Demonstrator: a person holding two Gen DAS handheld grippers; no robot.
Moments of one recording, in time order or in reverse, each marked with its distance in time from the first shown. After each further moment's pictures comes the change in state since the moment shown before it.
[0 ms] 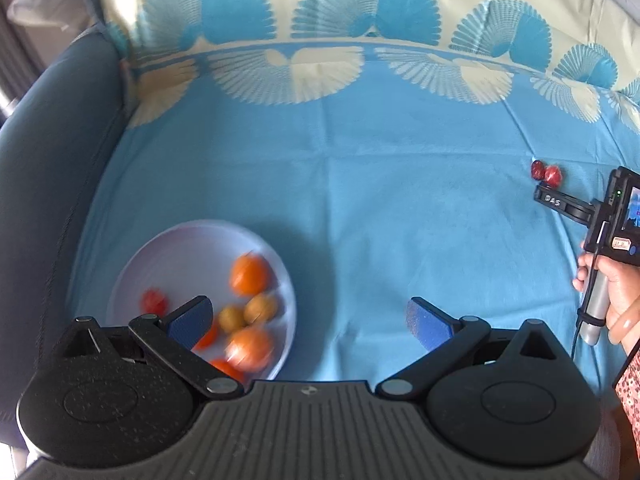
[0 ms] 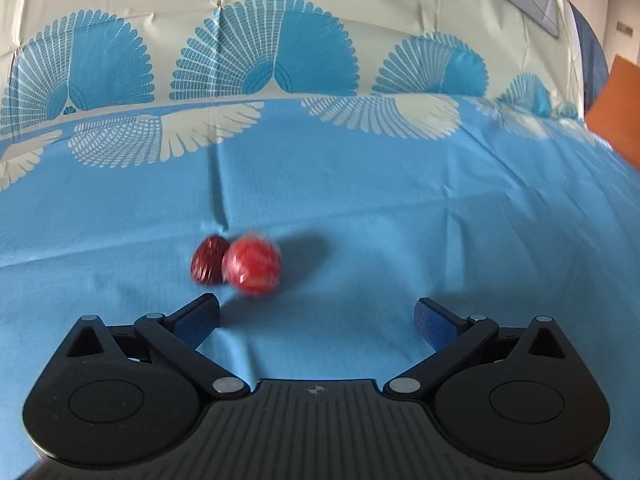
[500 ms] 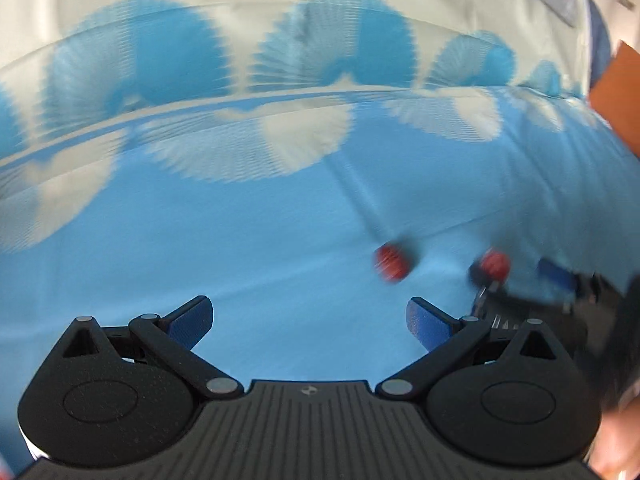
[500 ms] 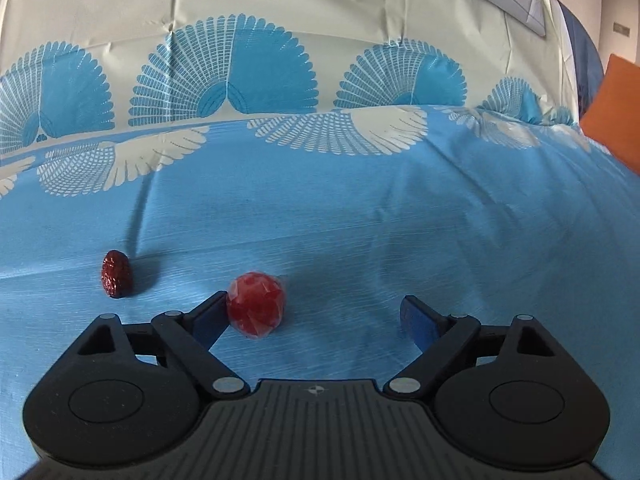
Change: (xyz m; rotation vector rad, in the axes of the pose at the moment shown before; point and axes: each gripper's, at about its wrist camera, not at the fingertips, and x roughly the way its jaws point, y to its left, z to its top) left arm 0.130 -0.209 0.104 0.210 -0.170 -0.297; right arm 0.007 -0.081 0.005 0.033 -0.042 0.034
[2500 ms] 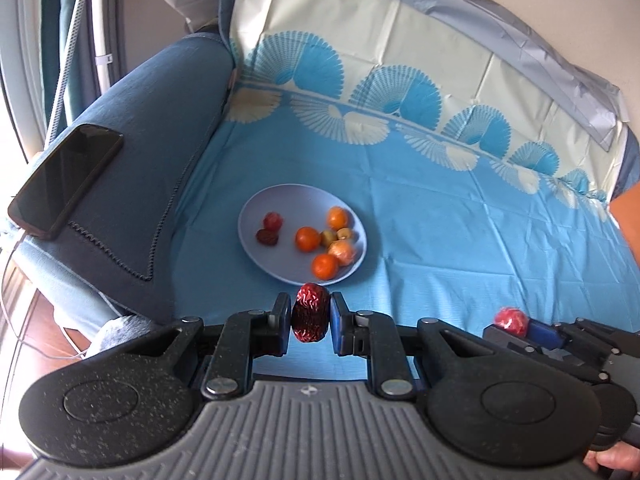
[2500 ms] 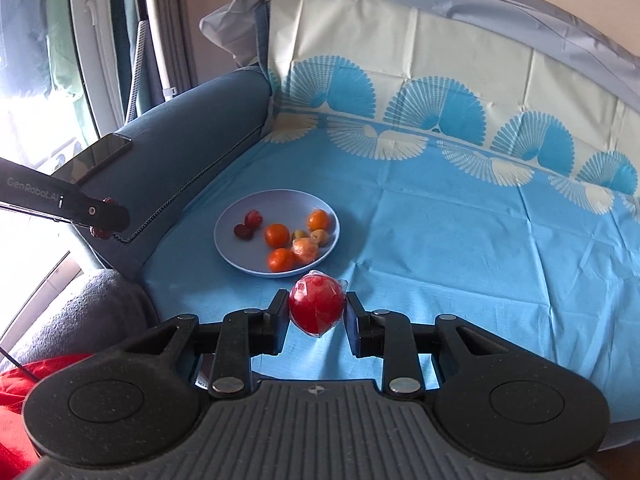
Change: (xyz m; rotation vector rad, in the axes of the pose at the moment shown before) left arm -0.461 0.204 -0.299 -0.407 -0.094 0.166; right arm -0.474 0.226 -0.084 -0.368 0.076 0.533
